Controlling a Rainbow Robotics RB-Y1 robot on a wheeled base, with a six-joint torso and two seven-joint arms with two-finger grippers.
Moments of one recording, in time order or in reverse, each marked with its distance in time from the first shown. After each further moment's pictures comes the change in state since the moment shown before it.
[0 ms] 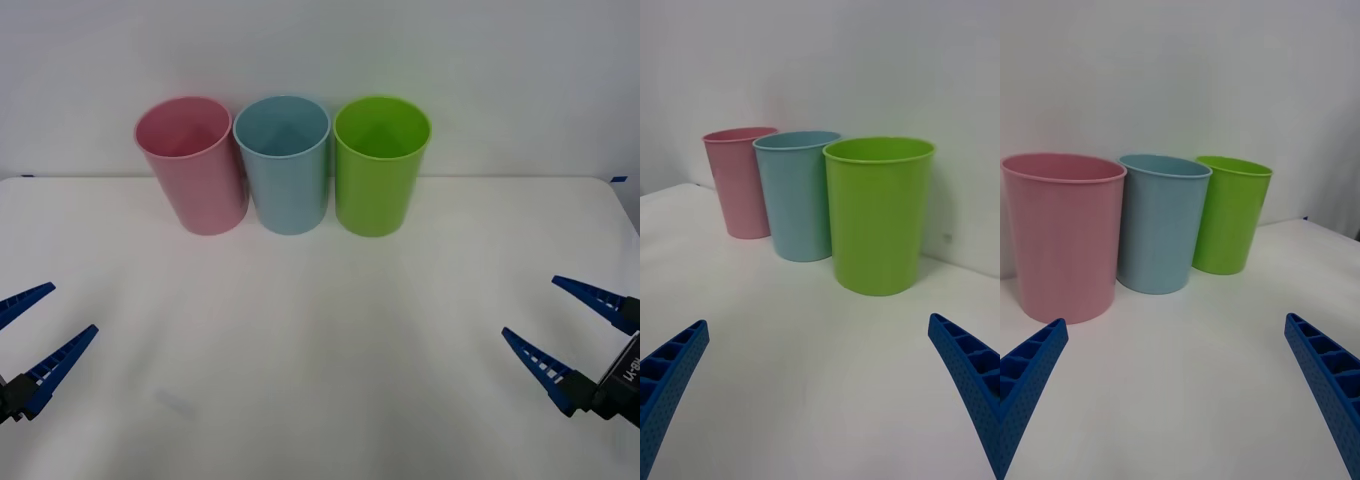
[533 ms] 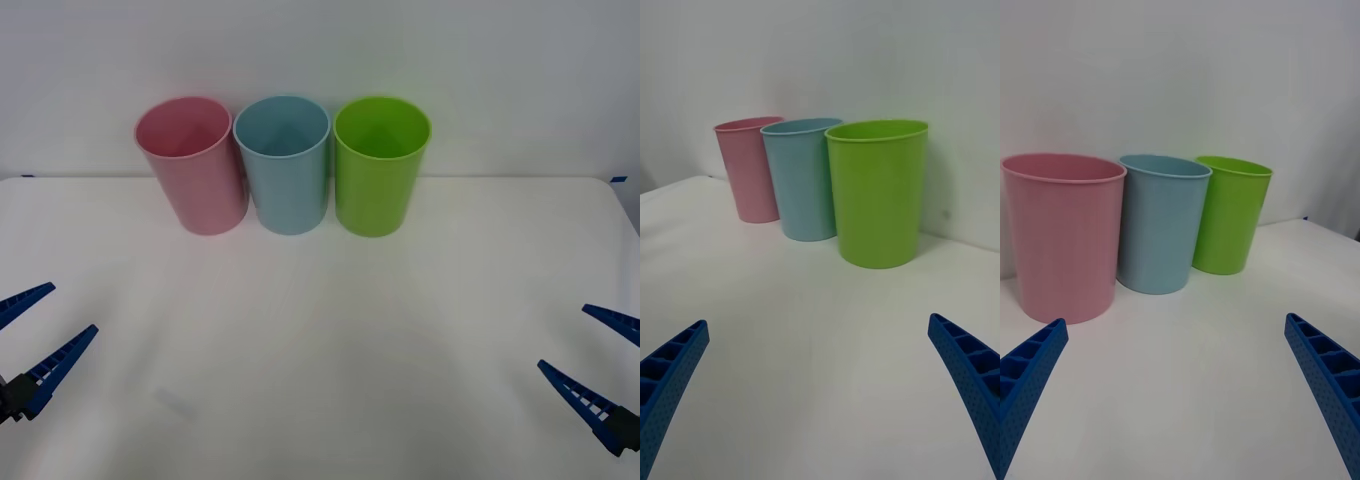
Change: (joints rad) right arm 0.019 0.025 -0.124 0.122 -0.024 -0.213 0.018; left arm 0.000 0.000 0.000 0.000 0.000 0.000 0.000
